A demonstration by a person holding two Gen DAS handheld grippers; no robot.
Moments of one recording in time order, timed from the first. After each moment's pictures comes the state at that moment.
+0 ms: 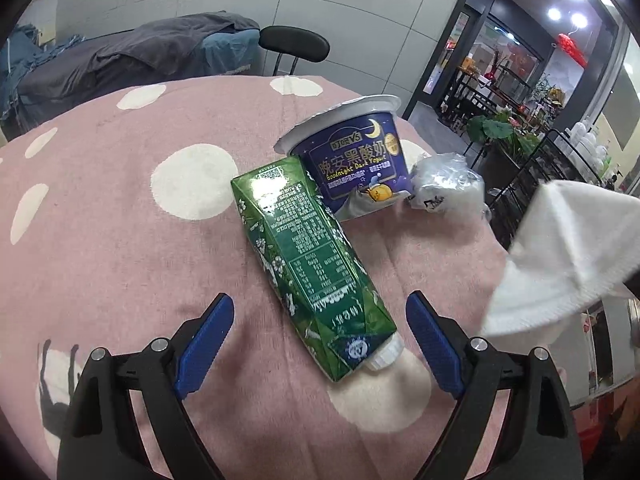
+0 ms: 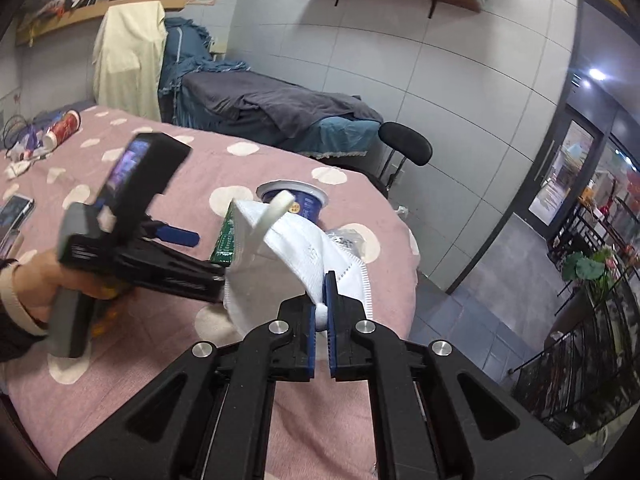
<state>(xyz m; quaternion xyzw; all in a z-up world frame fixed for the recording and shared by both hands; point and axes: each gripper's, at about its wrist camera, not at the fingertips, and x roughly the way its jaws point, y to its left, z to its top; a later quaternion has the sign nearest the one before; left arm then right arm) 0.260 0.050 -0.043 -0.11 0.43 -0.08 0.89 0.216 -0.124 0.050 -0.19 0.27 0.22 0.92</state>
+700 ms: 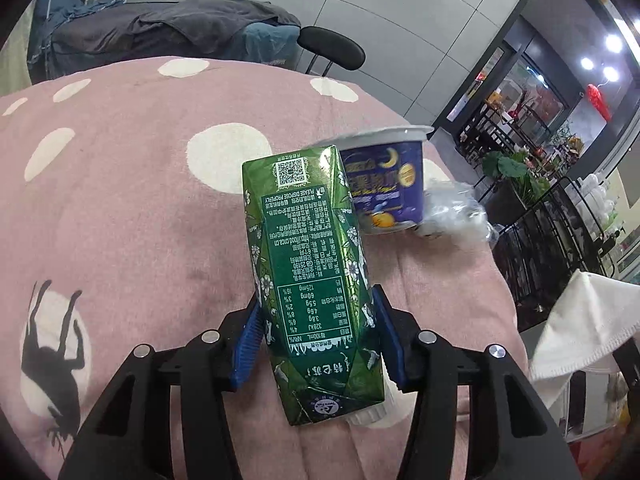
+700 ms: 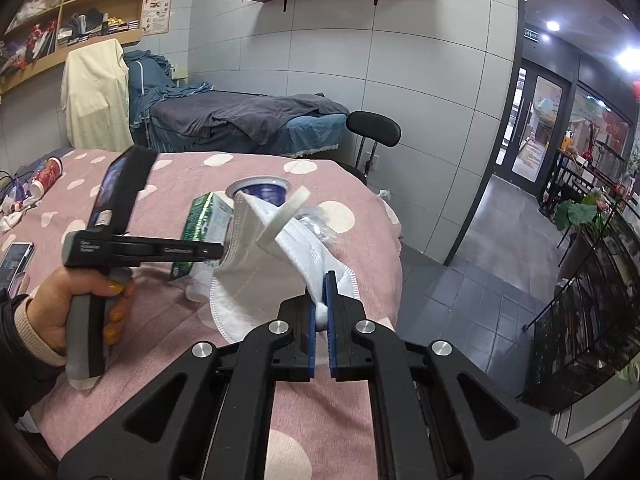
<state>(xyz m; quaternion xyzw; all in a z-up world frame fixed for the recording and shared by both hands) 0.220 0.072 -0.037 -0.19 0.42 -0.05 0.89 0.188 -0.158 0.043 -0.11 0.28 0.18 0.94</state>
